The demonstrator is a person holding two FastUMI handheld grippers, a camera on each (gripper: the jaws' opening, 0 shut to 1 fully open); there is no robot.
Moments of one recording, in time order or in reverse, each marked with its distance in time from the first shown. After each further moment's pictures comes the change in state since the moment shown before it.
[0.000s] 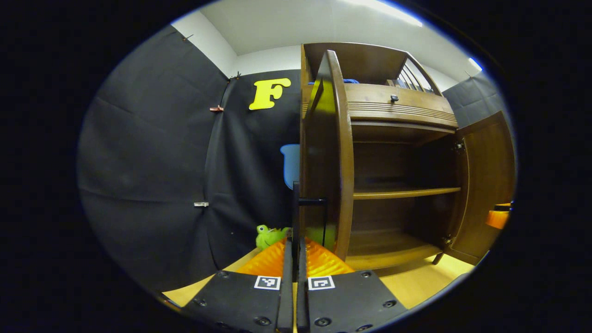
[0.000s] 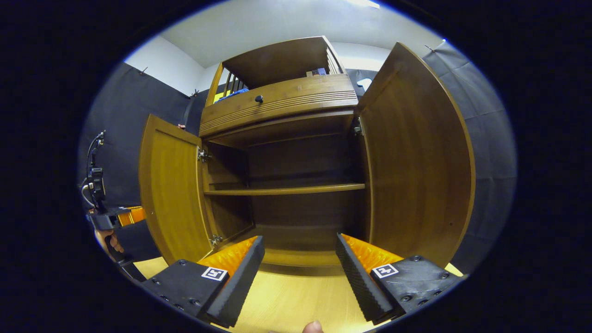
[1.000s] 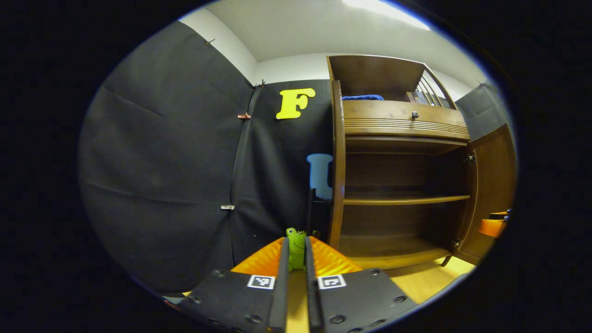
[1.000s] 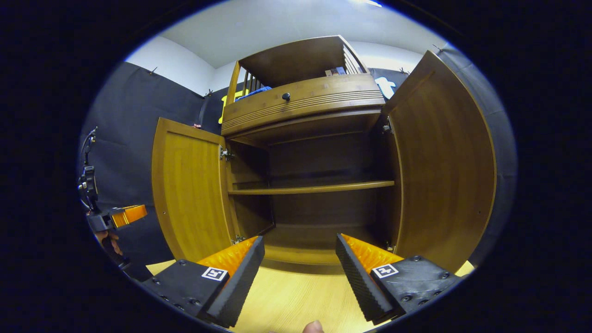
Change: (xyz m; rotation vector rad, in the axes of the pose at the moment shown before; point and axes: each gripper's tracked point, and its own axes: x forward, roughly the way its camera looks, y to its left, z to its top) left arm -0.056 0.041 0.017 -0.026 -0.072 0.060; right arm 0.001 0.052 -0.009 0.001 0.010 0.074
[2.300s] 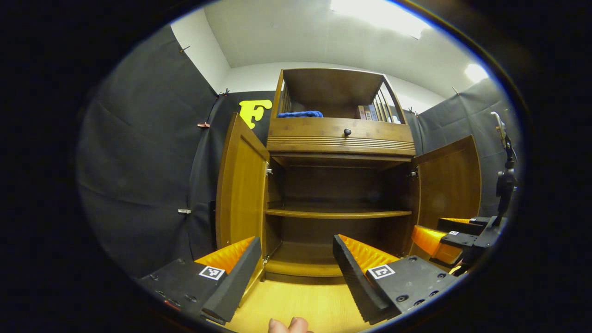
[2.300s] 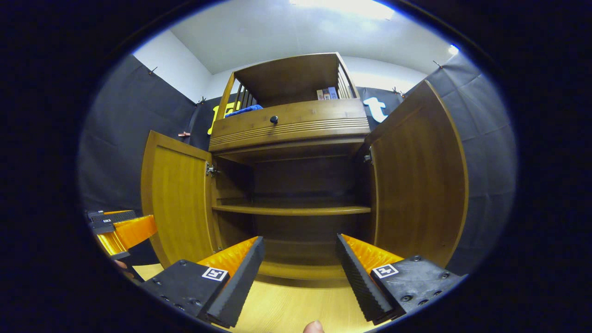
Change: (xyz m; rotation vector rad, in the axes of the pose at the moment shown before) left arm -0.053 -0.150 0.030 -0.056 -0.037 -0.199; right arm -0.011 -0.028 0.056 -0.085 -0.121 -0.111
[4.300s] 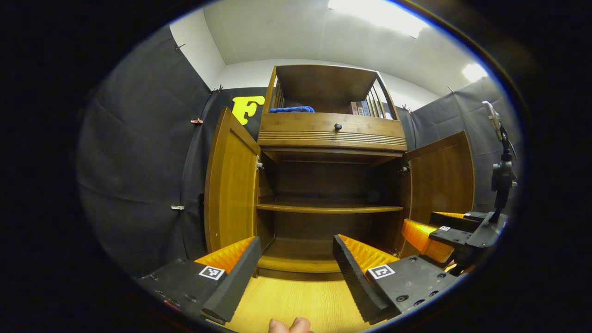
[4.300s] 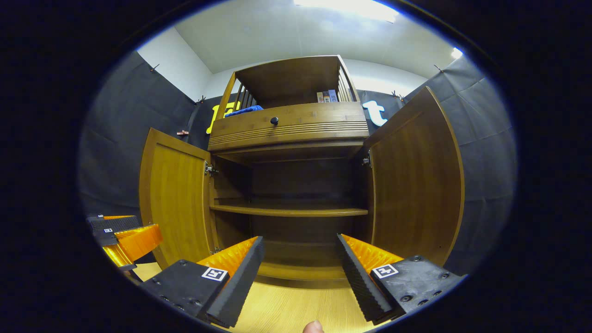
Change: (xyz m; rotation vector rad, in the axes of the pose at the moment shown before) left arm -0.003 -0.015 -0.015 0.011 0.028 -0.034; right arm -0.009 0.007 0.000 -0.002 0.013 -0.006
